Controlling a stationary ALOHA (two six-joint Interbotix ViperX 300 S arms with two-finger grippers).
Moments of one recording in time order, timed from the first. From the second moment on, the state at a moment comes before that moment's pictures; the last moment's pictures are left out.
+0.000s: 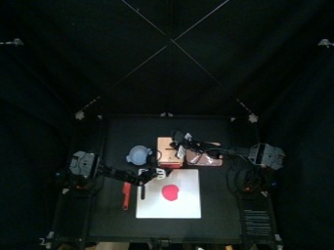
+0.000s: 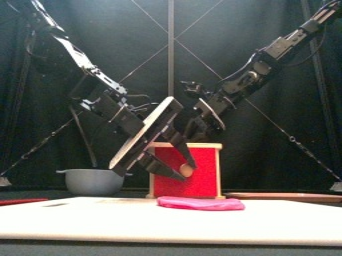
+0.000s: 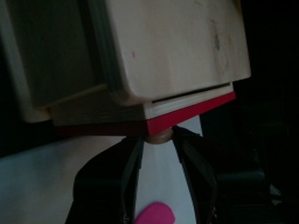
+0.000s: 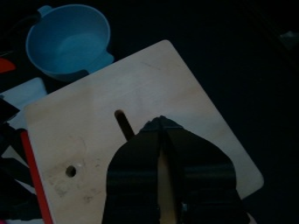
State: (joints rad) left arm -0.13 0.31 0.58 -1.19 -0.60 -0.32; right arm -0.40 0.03 0.60 0.02 0.05 0.01
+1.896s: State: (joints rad) left arm -0.10 0.29 0.59 -1.21 -0.60 -0.32; right arm -0.40 0.03 0.60 0.02 0.05 0.01
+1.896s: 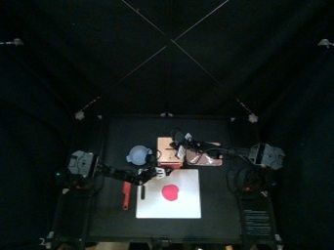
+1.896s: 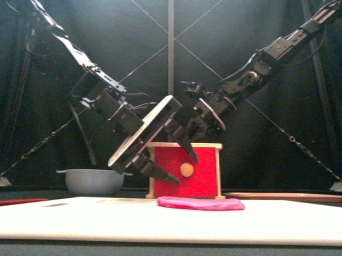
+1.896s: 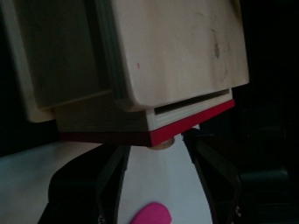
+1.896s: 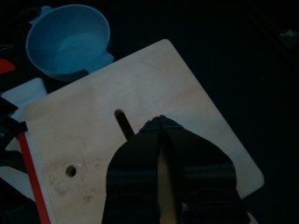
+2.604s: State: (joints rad) left arm -0.09 0.29 0.58 -1.21 -0.60 -0.32; right arm -0.40 0.03 0.60 0.02 0.05 0.01
